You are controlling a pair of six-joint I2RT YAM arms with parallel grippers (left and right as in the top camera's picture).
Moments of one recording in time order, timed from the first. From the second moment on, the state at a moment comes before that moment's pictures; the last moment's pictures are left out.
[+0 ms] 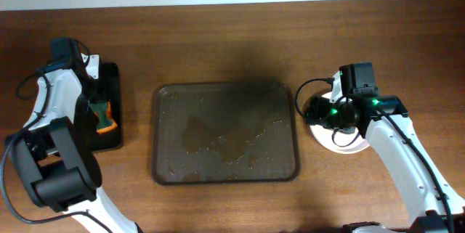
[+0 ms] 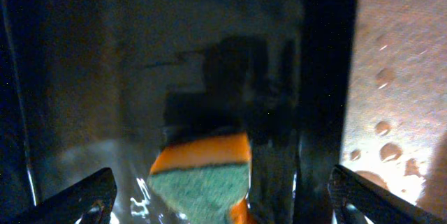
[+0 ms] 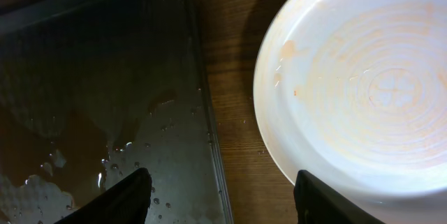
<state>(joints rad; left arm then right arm) 0.31 2.00 1.49 -0.77 -0.02 0.19 0.06 1.42 1.01 -0.80 -0.21 0.33</state>
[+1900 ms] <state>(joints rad) 0.24 1.92 1.71 -1.22 -0.02 0.27 0.07 1.43 1.27 -0.92 -0.20 0.27</state>
